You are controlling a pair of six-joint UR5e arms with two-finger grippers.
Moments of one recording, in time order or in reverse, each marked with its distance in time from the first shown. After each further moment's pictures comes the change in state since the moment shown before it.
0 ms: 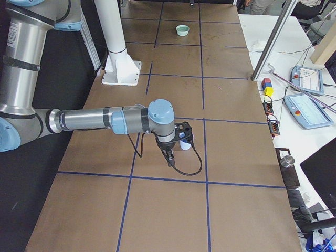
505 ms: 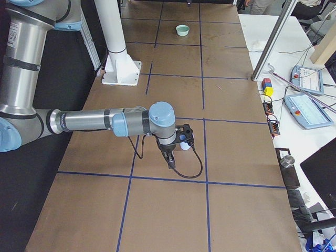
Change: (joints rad) left arm -0.098 0.014 -0.100 0.342 0.017 0.257; right arm 0.000 0.005 -0.034 0.011 -0.001 0.003
